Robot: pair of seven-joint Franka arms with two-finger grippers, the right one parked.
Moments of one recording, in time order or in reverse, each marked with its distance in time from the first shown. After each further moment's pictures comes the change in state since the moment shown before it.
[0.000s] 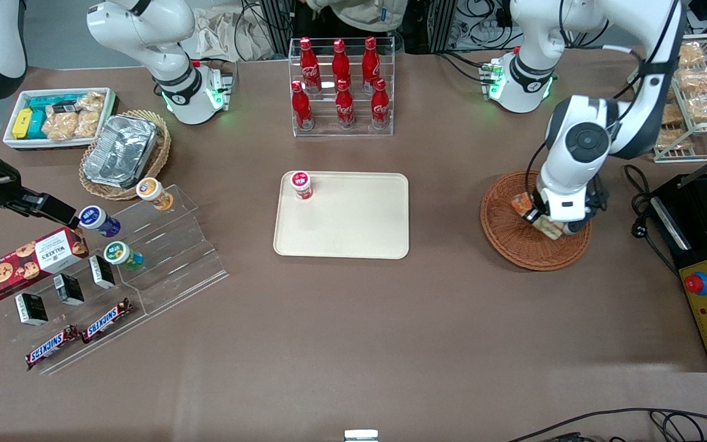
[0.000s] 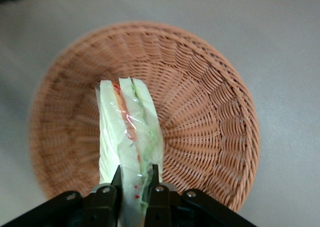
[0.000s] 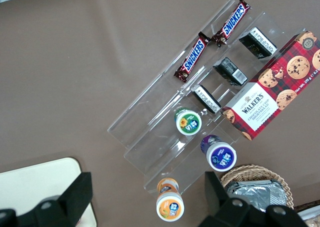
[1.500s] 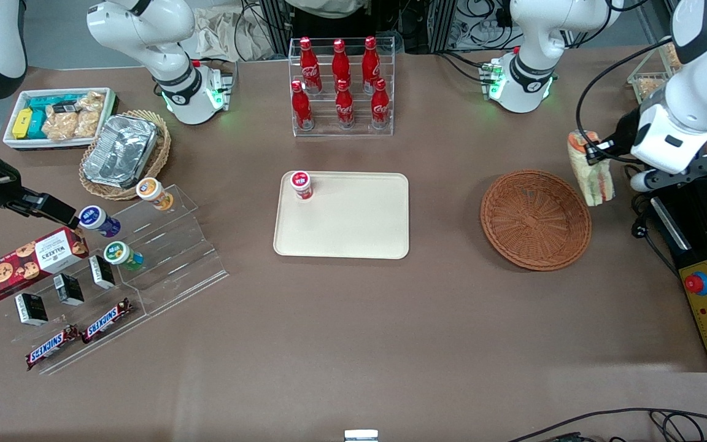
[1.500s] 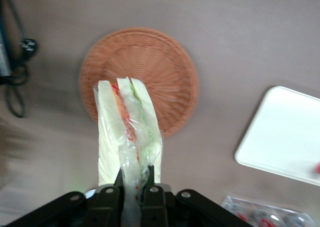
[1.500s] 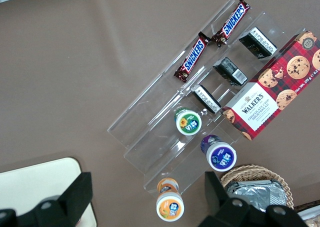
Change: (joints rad) arm 0.020 -0.085 0.038 0.598 -0.293 -0.750 0.694
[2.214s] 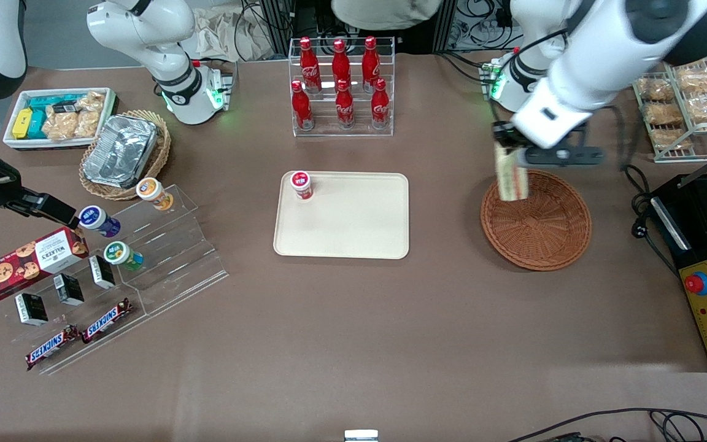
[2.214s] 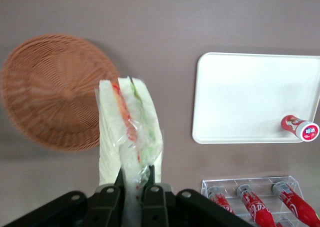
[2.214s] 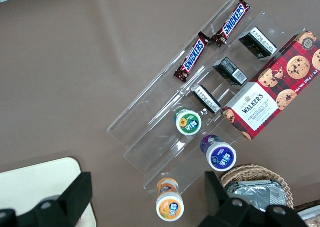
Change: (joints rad) arm -0.098 0.022 -0.215 -0.038 -0.035 0.160 0.001
